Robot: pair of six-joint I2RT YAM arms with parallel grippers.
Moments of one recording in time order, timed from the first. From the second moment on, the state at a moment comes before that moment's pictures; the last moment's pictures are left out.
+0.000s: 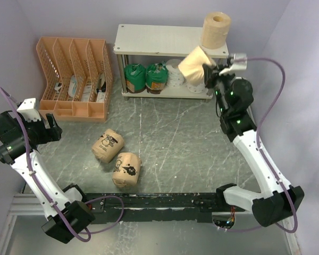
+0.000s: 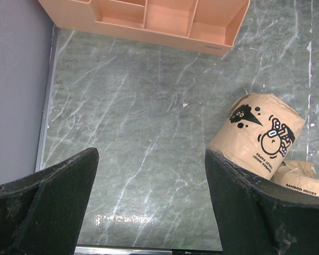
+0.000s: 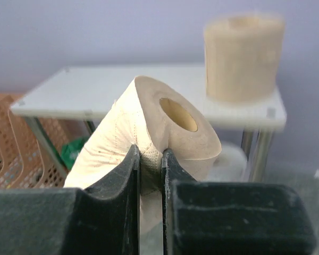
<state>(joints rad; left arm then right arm) 0.72 0.90 1.11 -0.94 0.55 0.33 0.31 1.11 1.05 0.26 0.11 0.14</state>
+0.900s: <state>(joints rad) 0.72 0.87 1.10 -0.93 0.53 0.32 0.55 2.13 2.44 -0.12 0.54 -0.63</state>
